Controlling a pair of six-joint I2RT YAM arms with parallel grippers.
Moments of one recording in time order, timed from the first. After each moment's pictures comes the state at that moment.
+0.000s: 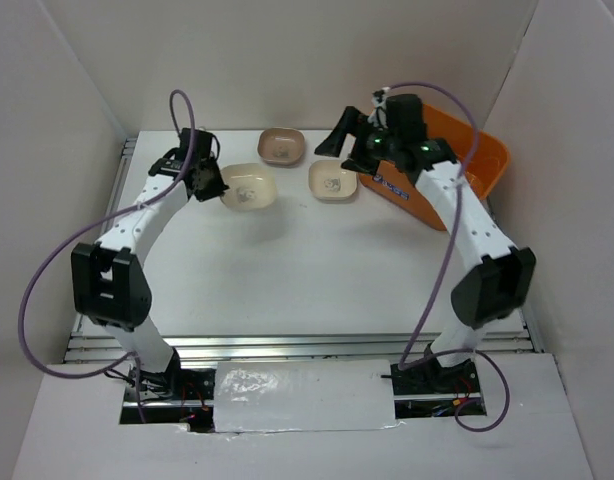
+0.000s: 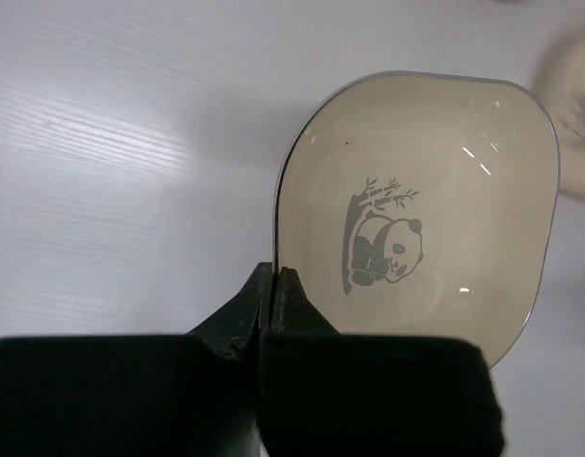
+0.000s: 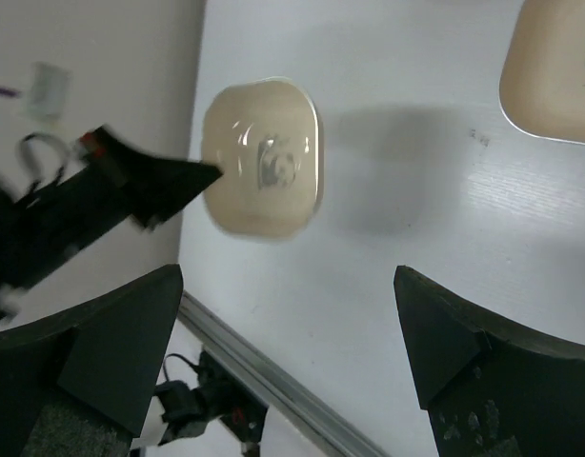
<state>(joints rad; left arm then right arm) -0.16 1.74 1.51 -0.65 -0.13 -0.52 0.28 1.62 1.69 -0.55 -0.44 0.69</state>
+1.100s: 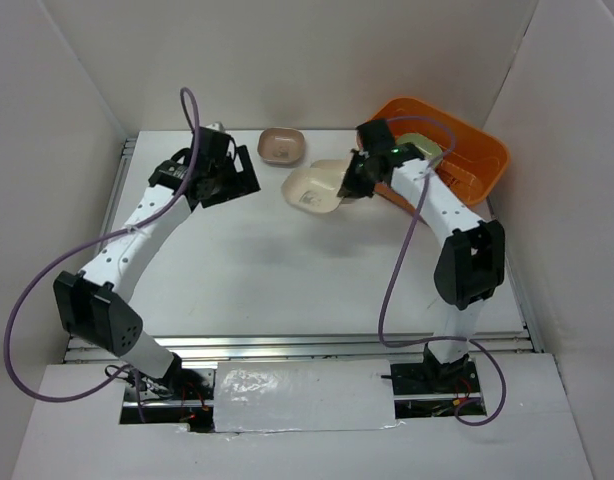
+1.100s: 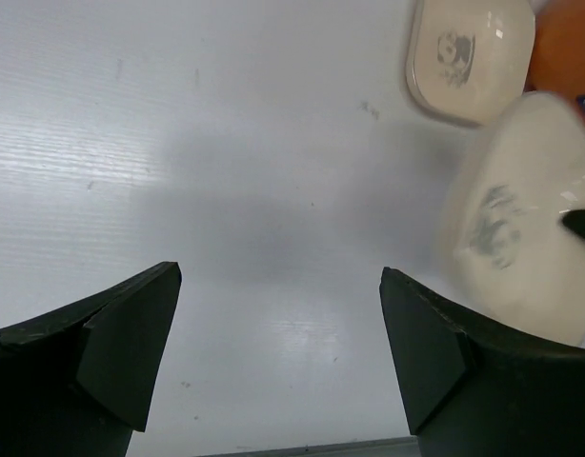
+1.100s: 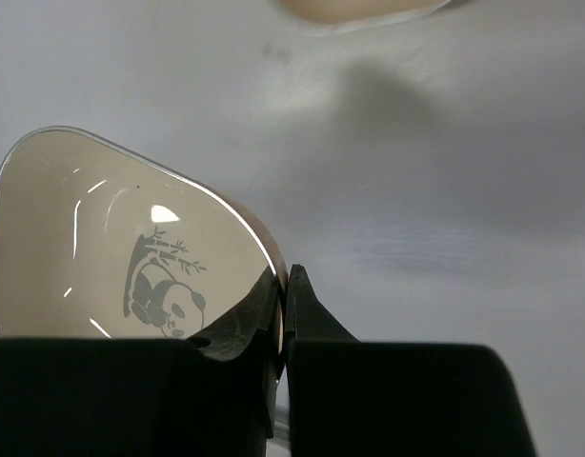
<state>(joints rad) -0.37 1.57 1.56 -0.80 -0.12 -0.60 0.41 1.83 1.67 -0.76 -0.13 0.70</state>
